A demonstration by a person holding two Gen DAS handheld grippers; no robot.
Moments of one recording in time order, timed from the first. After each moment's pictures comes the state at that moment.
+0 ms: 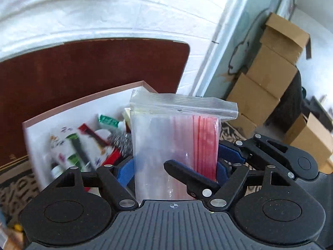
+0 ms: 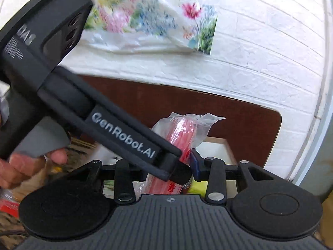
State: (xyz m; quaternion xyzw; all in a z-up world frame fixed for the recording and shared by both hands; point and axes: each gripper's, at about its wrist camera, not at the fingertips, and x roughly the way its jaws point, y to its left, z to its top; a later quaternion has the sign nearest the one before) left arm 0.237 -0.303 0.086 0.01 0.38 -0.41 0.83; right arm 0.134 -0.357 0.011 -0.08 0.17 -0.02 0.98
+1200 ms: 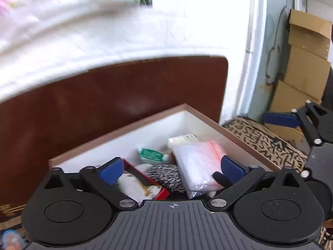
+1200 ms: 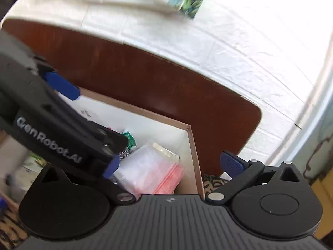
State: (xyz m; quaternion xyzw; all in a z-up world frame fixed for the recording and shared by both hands) left arm 0.239 -0.301 0.067 0.08 0.26 -0.31 0.91; right arm 0.166 -0.393 -0.011 -0.16 0.23 -0.09 0.96
